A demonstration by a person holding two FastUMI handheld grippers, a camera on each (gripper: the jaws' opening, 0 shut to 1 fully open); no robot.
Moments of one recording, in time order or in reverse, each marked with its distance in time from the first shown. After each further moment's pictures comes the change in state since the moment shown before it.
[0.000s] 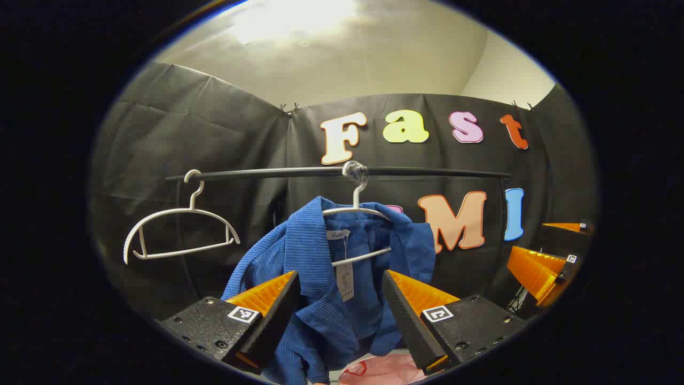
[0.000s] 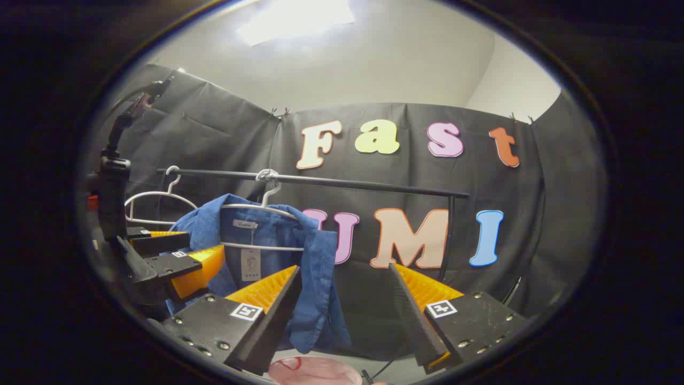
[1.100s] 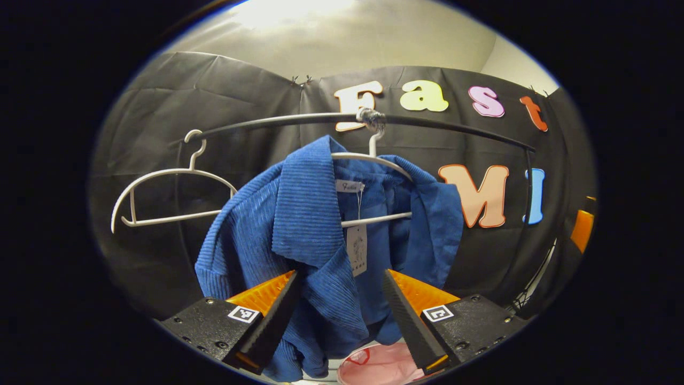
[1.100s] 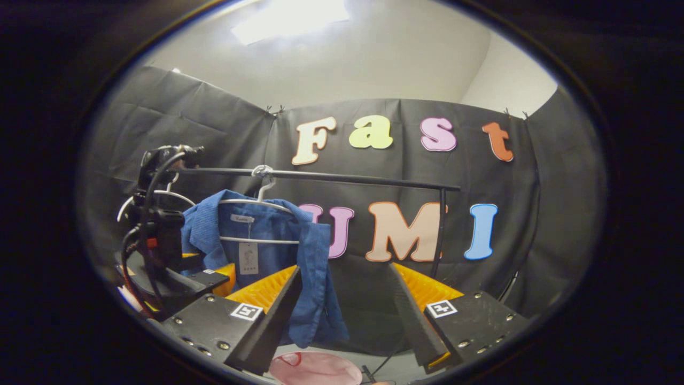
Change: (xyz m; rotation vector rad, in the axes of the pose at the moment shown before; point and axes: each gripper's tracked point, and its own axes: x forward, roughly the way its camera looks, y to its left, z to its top) left arm 0.038 0.014 -0.073 -0.038 0.170 0.126; right arm -0.010 -0.017 -0.011 0.012 0.023 -0.042
